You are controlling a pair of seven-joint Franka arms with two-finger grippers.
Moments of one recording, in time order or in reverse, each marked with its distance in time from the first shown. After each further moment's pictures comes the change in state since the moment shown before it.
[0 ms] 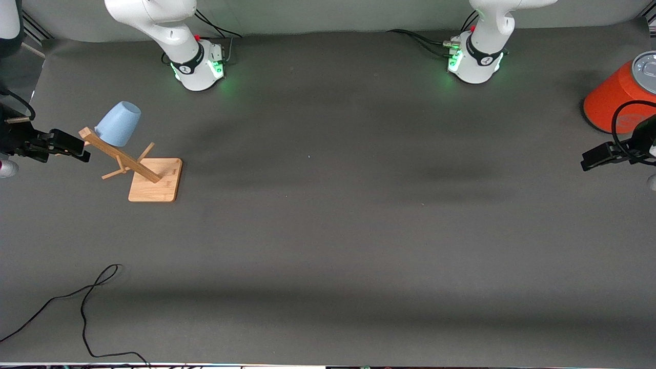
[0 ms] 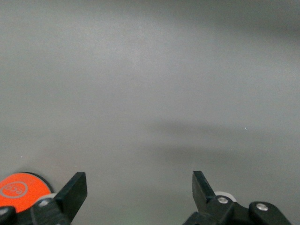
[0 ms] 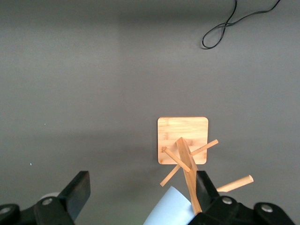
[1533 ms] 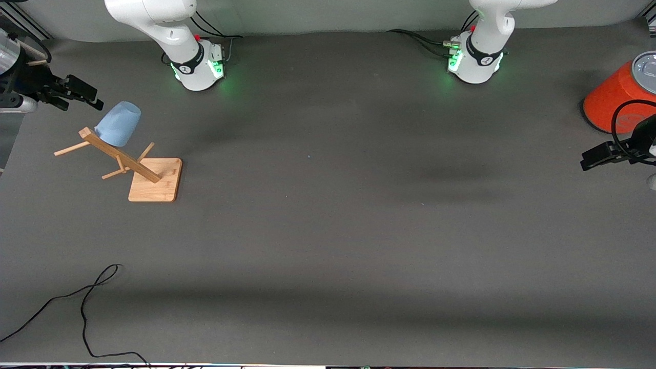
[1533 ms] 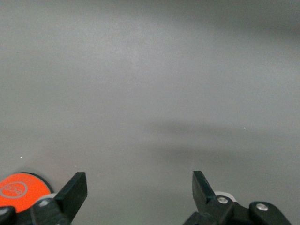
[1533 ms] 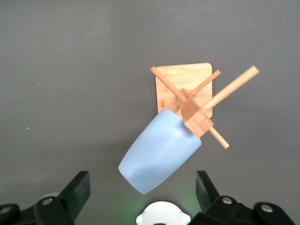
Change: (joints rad) left arm 0.000 0.000 -0.002 0.004 -0.001 -0.003 0.001; right arm 0.000 -0.441 -0.064 -0.526 -0.006 0.059 0.039
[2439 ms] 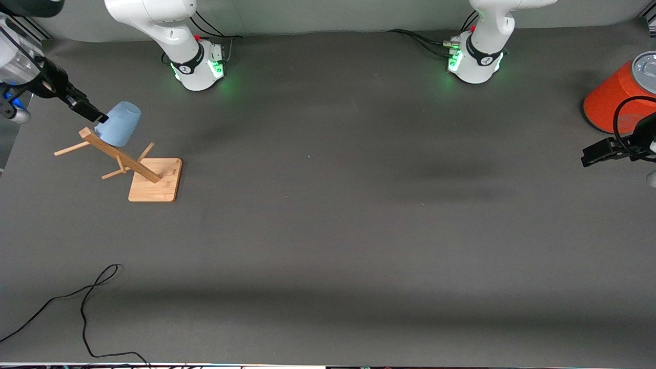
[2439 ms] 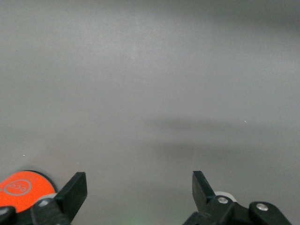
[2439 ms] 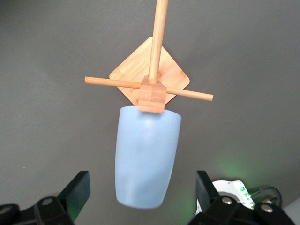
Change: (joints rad) left arm 0.001 -0.001 0.001 0.011 0.000 -0.030 0.024; right arm 0.005 -0.025 0.006 -0.144 -0.071 0.092 0.649
